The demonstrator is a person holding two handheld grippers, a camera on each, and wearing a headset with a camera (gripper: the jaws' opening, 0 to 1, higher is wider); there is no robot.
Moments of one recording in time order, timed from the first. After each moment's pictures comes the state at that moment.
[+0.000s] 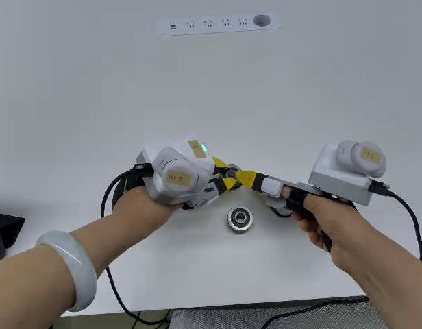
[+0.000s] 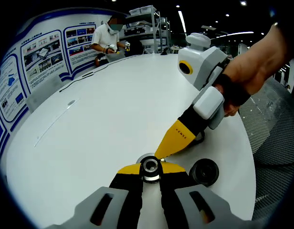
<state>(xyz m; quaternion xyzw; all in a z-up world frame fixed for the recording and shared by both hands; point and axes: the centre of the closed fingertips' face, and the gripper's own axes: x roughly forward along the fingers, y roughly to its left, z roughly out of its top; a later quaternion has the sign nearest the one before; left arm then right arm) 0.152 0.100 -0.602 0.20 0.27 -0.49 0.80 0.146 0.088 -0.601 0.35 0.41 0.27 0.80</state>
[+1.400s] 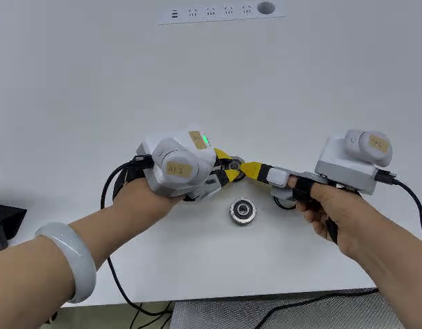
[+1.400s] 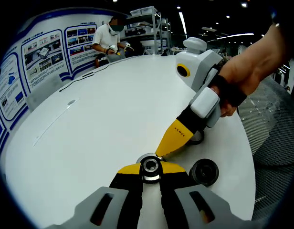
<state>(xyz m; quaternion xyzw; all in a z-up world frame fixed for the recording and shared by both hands) 0.152 0.101 -0.602 0.20 0.27 -0.49 0.80 0.144 0.088 -0.596 0.36 0.41 0.29 0.78</state>
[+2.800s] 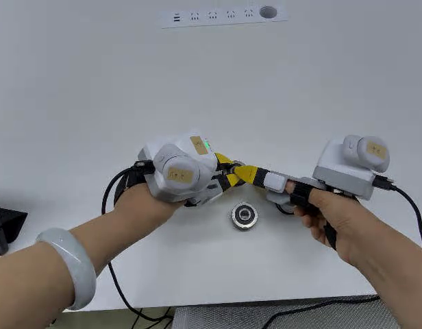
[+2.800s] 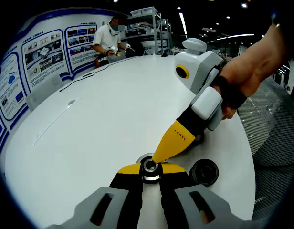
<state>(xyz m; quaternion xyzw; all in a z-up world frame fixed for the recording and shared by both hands) 0.153 0.101 -0.603 0.19 0.27 -0.49 0.81 0.146 0.095 -0.598 0.36 0.41 0.30 0.78</state>
